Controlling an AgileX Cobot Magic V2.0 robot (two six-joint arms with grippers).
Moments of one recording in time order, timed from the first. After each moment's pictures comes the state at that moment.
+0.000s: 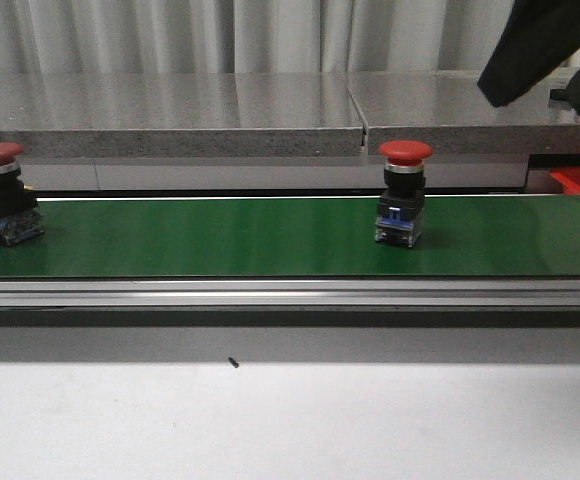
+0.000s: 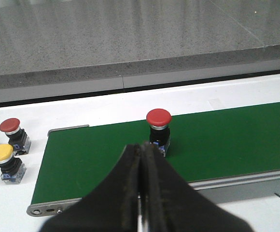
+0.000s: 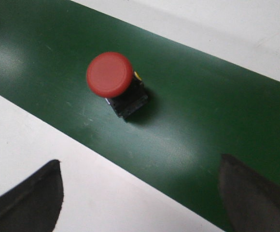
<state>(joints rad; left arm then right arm) -0.07 0.35 -0.61 -0.14 0.63 0.15 0.12 1.33 -1.04 0.49 0.76 -0.47</state>
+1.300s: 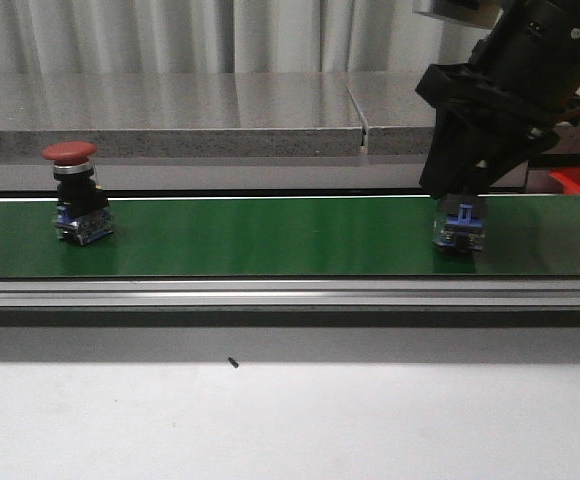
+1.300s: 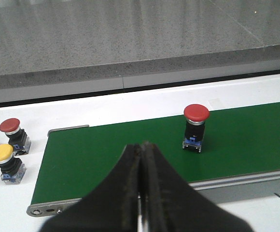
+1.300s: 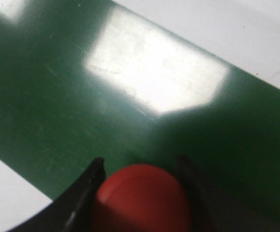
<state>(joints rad) -0.07 0.35 -0.61 -0.14 0.63 0.15 0.18 1.70 -1.24 0.44 0.79 -0.47</state>
